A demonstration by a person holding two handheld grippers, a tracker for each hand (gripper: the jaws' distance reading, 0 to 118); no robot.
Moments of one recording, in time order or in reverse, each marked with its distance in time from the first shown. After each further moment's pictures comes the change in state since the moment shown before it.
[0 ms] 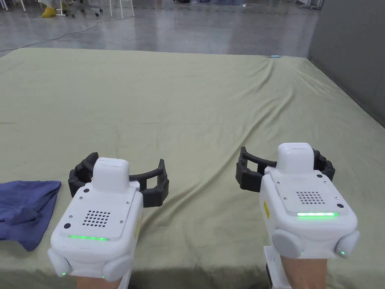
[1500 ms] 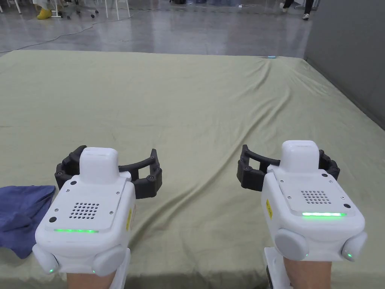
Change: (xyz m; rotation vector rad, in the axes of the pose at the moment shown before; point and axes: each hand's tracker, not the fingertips) left arm -0.001 0.026 0.001 0.004 0.036 0.014; right arm 0.005 0.009 0.002 0.008 -0.015 -0.017
